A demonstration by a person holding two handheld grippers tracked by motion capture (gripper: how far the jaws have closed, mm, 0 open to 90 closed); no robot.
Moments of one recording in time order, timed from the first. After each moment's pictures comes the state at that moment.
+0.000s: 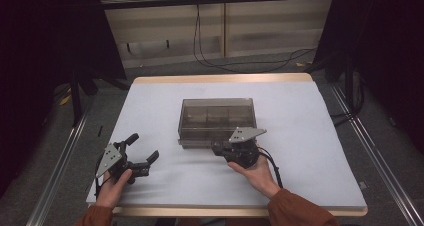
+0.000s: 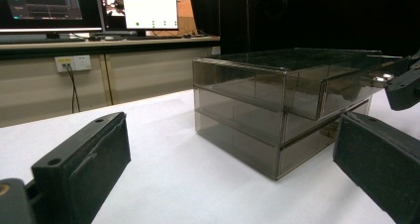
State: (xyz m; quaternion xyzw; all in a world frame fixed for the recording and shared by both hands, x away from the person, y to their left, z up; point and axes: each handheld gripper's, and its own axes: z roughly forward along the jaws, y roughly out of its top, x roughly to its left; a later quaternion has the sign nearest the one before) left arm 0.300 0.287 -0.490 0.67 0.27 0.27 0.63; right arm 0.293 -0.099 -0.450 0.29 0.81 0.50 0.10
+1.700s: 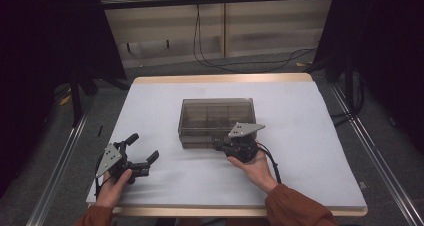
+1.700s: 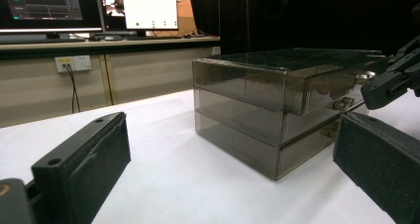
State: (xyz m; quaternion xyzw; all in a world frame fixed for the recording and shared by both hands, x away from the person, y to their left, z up) left arm 0.300 0.287 -0.490 0.67 0.27 0.27 0.63; right arm 0.309 -0.099 -0.455 0.31 0.80 0.50 0.11
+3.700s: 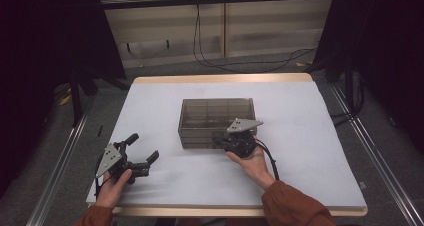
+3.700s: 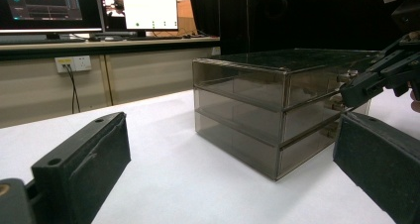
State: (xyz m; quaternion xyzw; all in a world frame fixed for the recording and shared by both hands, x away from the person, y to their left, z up) left arm 0.299 0.286 -0.490 0.67 0.27 0.27 0.64; right arm 0.323 -0.097 -0.458 0.32 0.80 0.50 0.12
